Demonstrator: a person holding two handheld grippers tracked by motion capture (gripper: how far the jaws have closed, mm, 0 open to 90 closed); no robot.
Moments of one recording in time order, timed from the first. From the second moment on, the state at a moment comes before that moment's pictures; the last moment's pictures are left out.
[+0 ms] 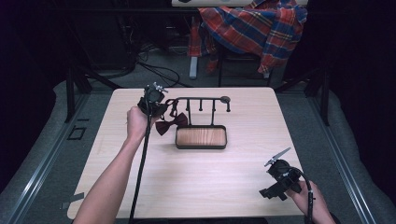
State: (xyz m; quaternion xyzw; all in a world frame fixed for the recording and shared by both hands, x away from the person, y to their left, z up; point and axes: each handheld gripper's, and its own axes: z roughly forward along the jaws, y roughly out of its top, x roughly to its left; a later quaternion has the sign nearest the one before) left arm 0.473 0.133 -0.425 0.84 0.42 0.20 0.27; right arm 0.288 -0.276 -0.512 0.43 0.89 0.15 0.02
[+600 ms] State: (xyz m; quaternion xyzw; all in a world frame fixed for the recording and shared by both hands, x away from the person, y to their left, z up) left arm 0.477 0.131 -0.439 0.85 0.42 0.19 0.26; right arm 0.289 -0.275 -0.512 0.43 0.89 0.14 0.02
